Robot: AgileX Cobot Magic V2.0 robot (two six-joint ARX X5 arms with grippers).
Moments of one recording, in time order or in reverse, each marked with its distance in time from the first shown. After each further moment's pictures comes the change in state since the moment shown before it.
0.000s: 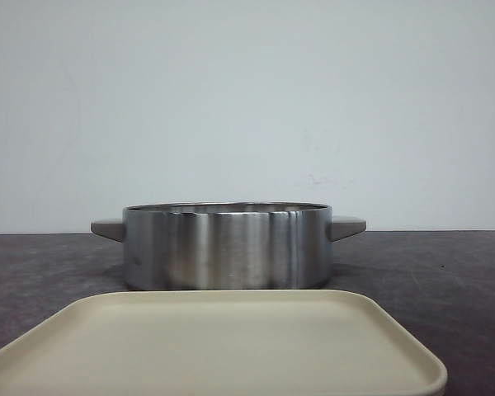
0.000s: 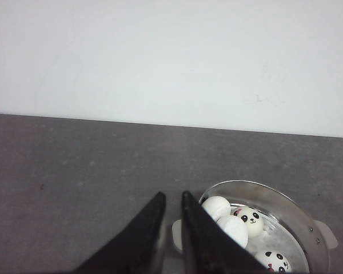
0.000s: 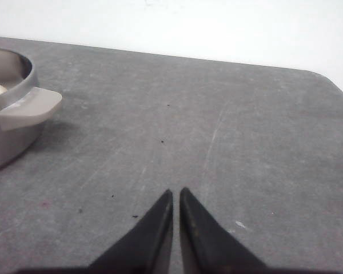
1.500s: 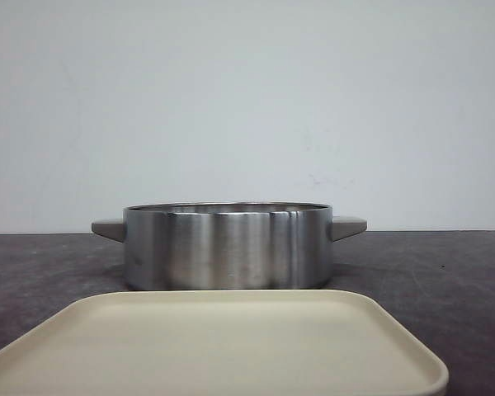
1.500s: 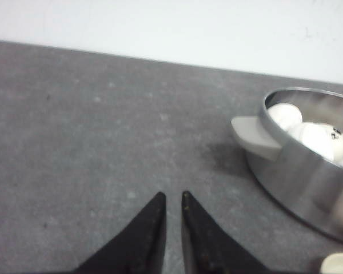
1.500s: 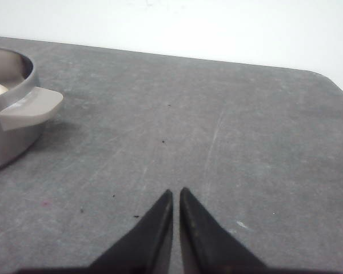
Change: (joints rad) left arm 0.330 -0.588 -1.079 0.550 0.285 0.072; right arm 0.000 0.000 0.000 0.000 0.001 0.000
